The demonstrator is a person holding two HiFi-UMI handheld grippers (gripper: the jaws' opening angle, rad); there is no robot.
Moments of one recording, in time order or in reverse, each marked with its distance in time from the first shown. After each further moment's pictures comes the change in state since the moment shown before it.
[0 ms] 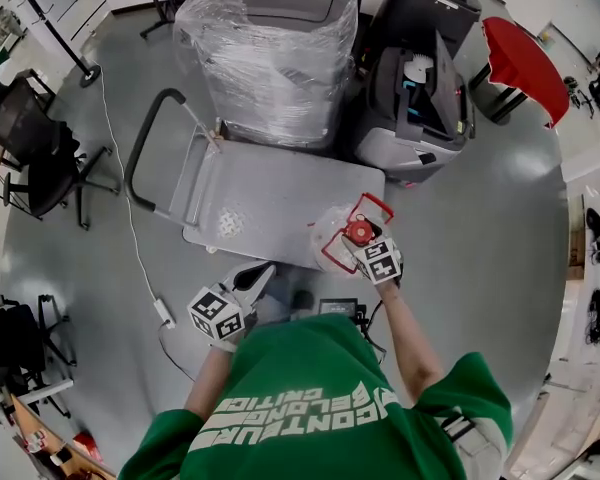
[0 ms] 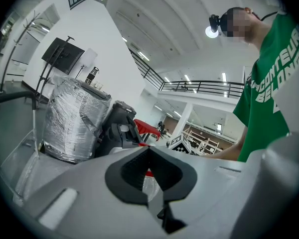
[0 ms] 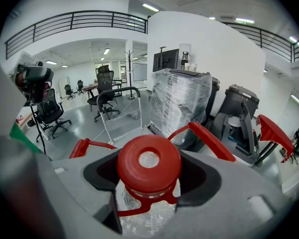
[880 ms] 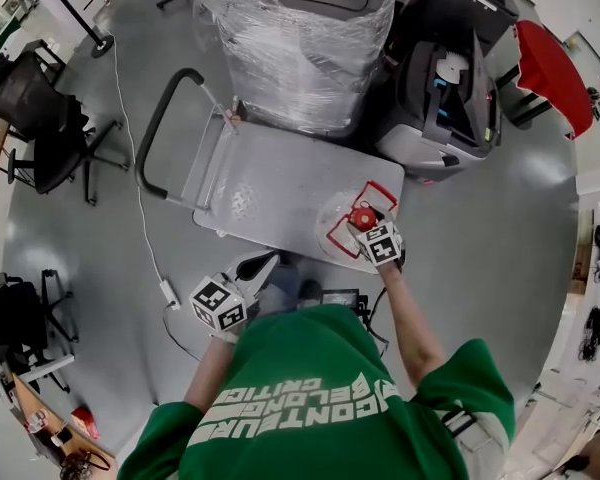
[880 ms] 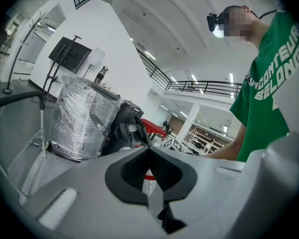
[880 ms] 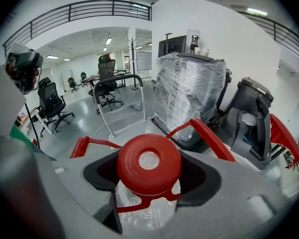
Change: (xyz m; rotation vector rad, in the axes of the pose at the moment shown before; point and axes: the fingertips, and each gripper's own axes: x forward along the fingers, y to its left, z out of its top) left arm -0.007 0.055 0.023 -0.041 0.012 0.059; right arm 0.084 0.005 0.019 -0.017 0.122 0.074
